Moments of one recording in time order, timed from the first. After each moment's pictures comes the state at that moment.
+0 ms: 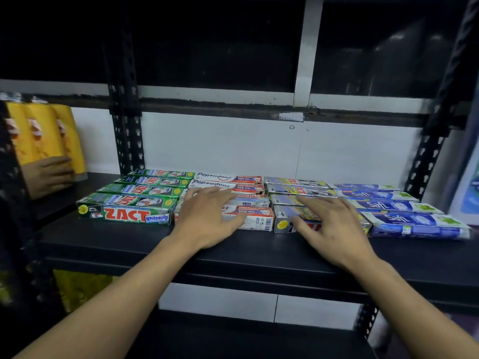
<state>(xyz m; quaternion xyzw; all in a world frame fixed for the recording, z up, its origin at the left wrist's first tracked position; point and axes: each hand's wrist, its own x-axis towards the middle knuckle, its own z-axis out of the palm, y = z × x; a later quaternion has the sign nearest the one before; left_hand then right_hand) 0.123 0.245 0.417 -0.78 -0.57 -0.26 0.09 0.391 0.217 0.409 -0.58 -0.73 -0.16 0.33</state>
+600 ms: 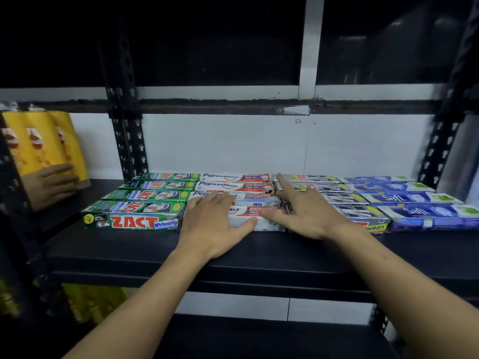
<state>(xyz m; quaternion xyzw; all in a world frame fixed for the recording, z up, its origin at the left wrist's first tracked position) 0.114 0.251 0.407 -0.76 -0.60 -0.23 0.13 0.334 0.249 0.441 -0.57 -0.80 0.00 0.19</state>
